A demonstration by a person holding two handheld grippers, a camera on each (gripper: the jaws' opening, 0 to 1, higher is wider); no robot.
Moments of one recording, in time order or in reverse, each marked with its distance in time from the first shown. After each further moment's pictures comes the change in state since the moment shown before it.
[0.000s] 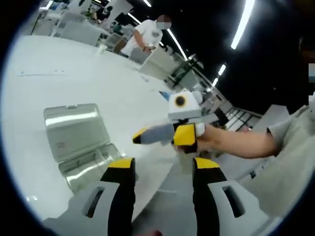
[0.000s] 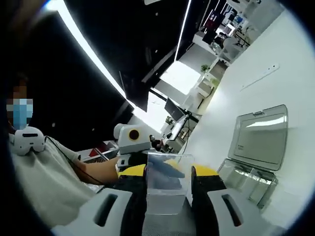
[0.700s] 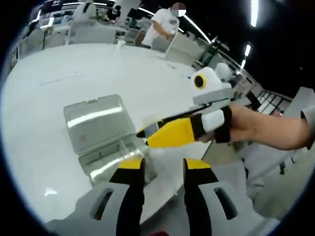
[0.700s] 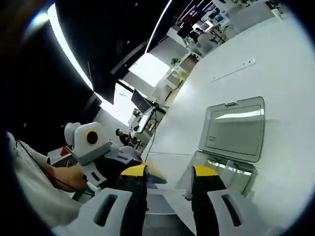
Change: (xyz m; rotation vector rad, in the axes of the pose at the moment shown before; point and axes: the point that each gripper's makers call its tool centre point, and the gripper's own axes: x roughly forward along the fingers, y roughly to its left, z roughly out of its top) left arm 0.014 0.031 -0.027 0.055 0.104 0.328; right arm 0.012 -0.042 -0.017 0.019 0.087 -0.320
